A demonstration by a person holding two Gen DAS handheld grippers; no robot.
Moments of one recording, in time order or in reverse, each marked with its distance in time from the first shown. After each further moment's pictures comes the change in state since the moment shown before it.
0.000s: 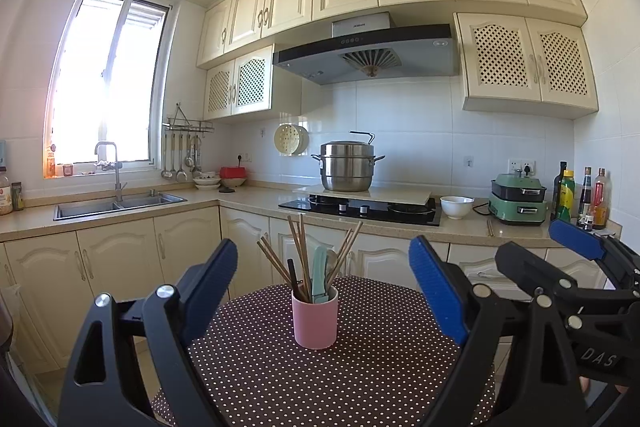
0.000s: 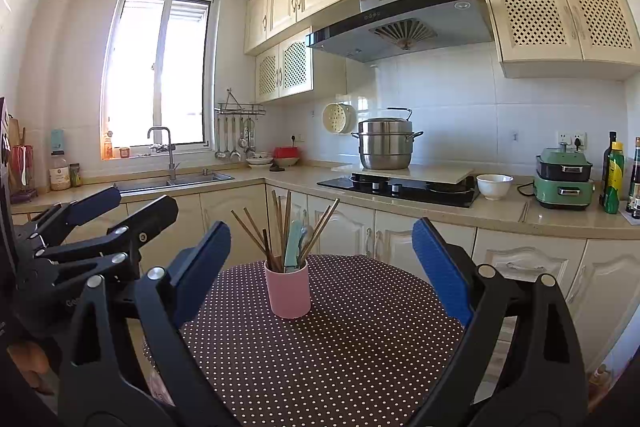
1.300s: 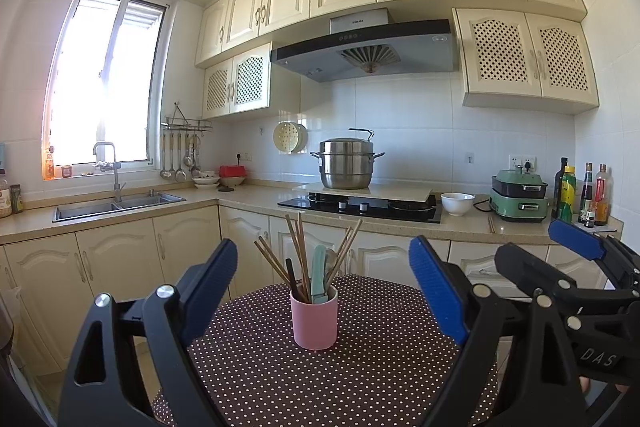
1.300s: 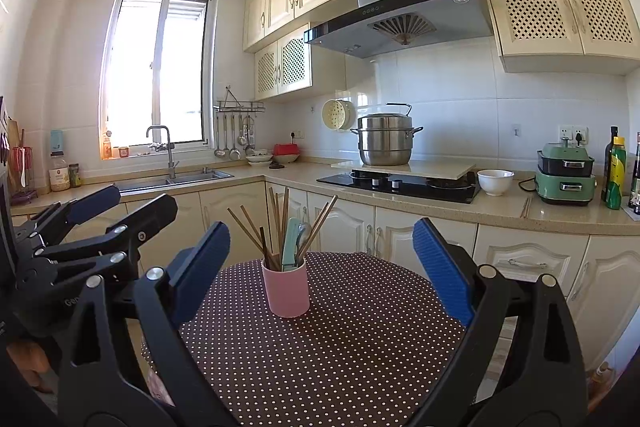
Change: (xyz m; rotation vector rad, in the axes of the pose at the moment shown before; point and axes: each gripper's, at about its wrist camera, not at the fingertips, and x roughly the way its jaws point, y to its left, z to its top) left arm 0.008 0.002 0.000 0.009 0.008 -0.003; right arm 0.008 -0.003 -0.001 0.010 0.014 0.002
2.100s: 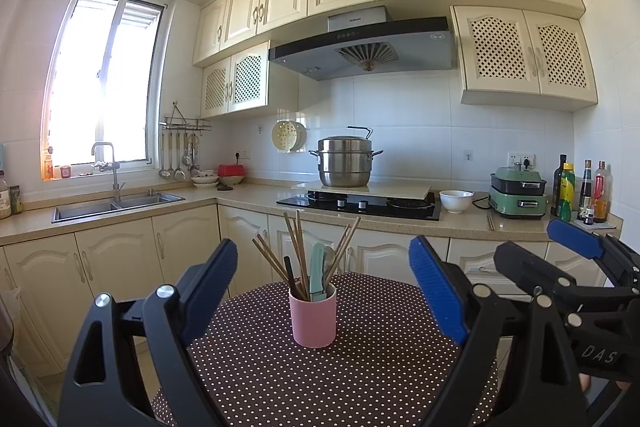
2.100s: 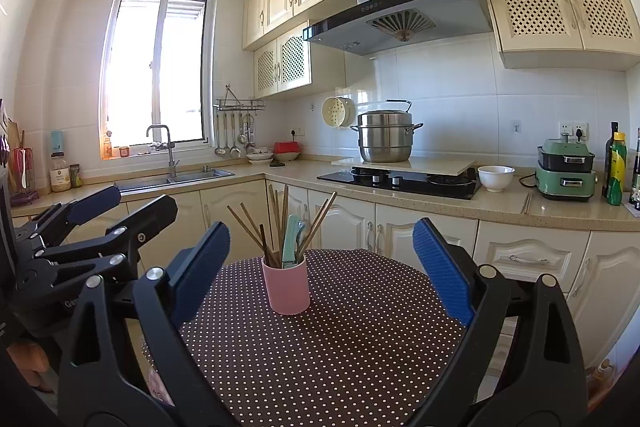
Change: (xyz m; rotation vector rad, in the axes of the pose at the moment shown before) left arm 0.002 -0.002 -0.006 0.007 0.003 -0.004; right arm 0.001 -0.002 -0.002 0.010 0.009 0.002
